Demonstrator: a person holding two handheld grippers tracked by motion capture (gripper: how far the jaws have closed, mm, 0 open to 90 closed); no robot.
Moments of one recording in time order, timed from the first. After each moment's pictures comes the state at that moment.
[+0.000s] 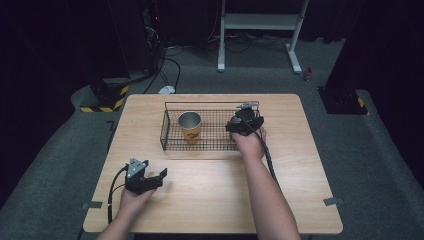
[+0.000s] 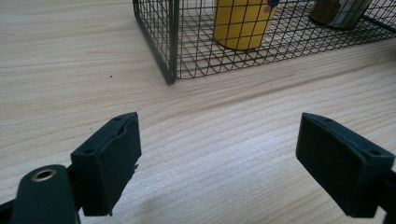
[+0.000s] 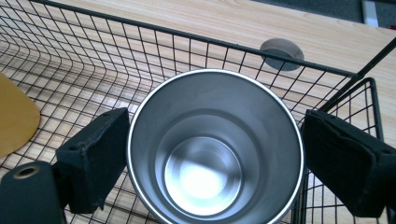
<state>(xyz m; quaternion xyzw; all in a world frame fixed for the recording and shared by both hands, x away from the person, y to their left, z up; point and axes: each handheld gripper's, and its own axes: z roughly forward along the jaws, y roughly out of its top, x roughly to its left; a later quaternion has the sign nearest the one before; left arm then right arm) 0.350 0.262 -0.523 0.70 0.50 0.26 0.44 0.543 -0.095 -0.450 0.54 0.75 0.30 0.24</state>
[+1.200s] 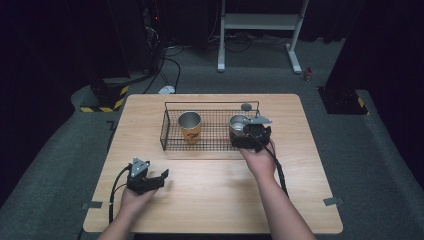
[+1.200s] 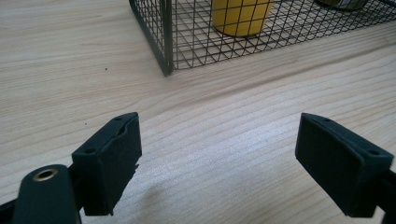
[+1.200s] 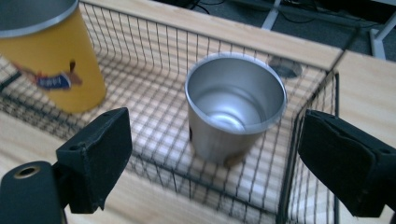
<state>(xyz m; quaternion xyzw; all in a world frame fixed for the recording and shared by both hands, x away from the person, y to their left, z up) 0.352 0.257 -0.525 0.72 0.49 0.26 0.41 0.466 -0.120 -0.432 0.48 0.76 0.37 0.25</state>
